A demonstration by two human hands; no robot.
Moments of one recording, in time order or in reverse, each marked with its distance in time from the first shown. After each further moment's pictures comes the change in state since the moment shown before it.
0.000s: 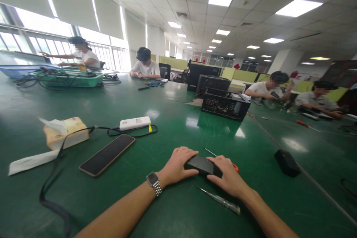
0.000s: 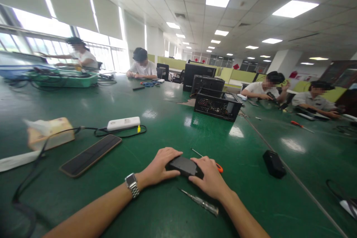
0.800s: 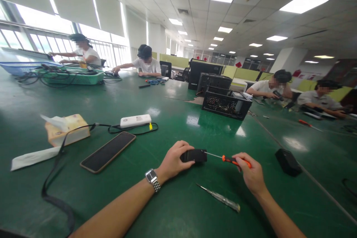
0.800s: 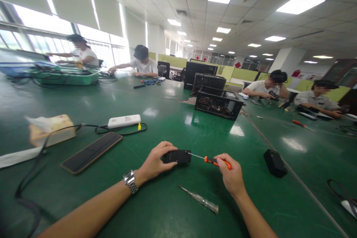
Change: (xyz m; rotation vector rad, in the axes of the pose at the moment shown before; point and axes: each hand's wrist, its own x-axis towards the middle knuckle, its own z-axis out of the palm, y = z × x) left_hand -0.002 -0.003 -0.004 -0.107 0.193 -0.060; right_hand -0.021 0.034 -0.018 0.481 0.565 0.222
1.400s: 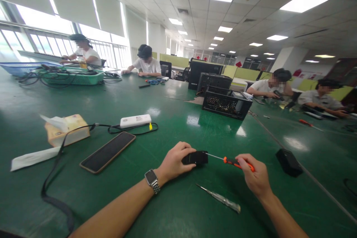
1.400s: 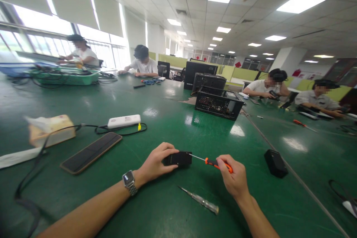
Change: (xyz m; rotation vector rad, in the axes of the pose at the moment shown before) left_hand 0.000 0.004 -0.001 0.064 -0.058 0.089; right_hand -0.002 -0.010 -0.011 -0.299 -0.006 -0.225
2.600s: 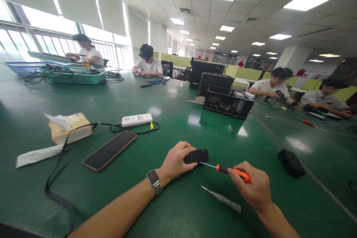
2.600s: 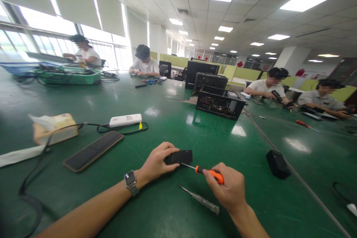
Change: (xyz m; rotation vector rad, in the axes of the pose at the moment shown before) left_hand 0.001 0.004 0.003 0.053 0.027 -0.063; right_hand -0.012 -0.042 0.003 -0.189 0.009 -0.263
